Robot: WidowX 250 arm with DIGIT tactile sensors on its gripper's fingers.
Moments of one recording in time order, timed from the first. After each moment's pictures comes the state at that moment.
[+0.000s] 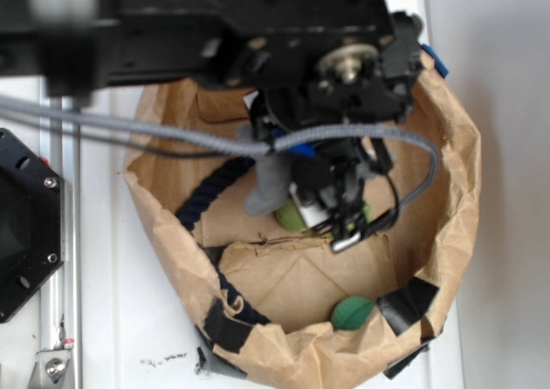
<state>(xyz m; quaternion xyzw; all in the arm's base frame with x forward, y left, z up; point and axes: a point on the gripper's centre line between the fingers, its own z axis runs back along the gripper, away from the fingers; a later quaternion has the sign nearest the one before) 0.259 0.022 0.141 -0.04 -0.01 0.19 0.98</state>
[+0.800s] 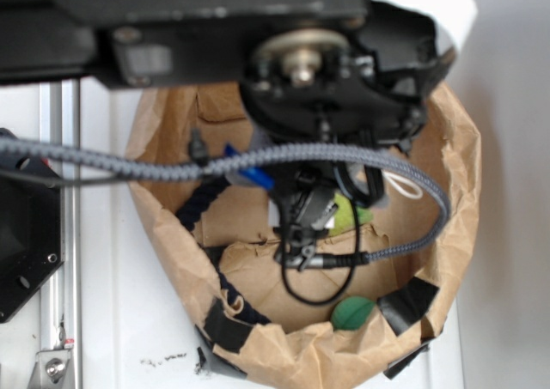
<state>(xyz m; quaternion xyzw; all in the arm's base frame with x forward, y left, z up) 0.262 0.021 0.182 -0.01 -0.07 -0.03 1.00</state>
